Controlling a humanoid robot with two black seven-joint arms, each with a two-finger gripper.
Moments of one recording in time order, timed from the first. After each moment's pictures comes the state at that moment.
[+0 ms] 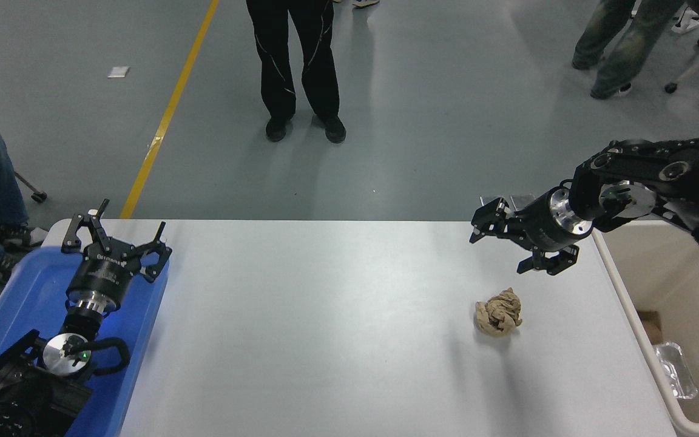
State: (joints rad) left arm -0.54 0.22 -1.14 -0.31 -0.10 -0.79 -0.16; right arm 1.33 -0.26 -0.69 0.72 -0.06 0.57 -0.28
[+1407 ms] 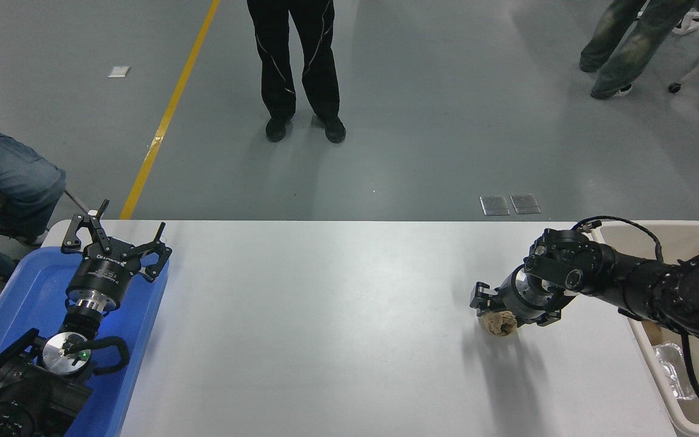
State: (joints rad) left arm -0.54 0.22 -1.14 -0.31 -0.10 -0.79 -0.16; right arm 1.12 -0.13 -0.69 0.52 -0.34 0.50 -0.29
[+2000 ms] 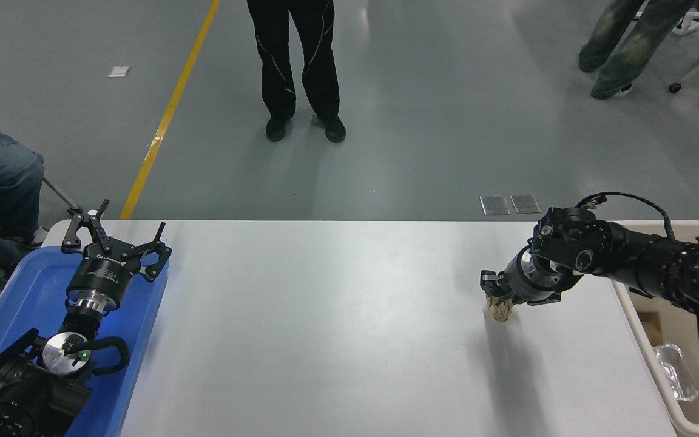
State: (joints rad) left arm -0.54 0.22 -1.14 -0.31 -0.10 -0.79 -0.16; right arm 1.34 -0.26 -0.70 0.73 -0.33 0.64 -0.29
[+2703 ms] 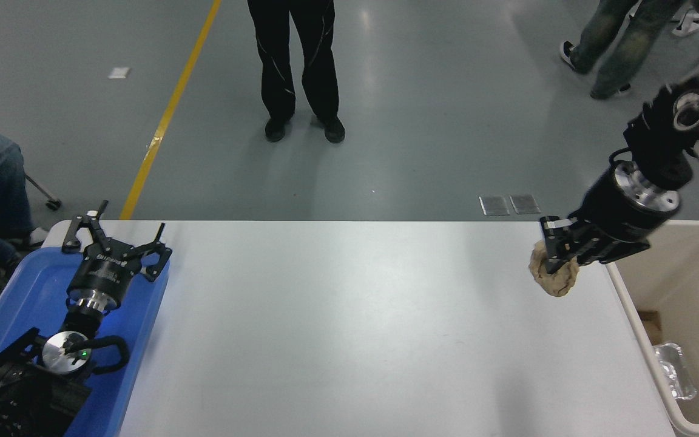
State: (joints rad) left arm -0.54 0.22 -1.14 -0.31 -0.10 -0.79 -0.16; right arm 2.15 -0.69 -1.01 1.53 -0.25 0.78 -0.29
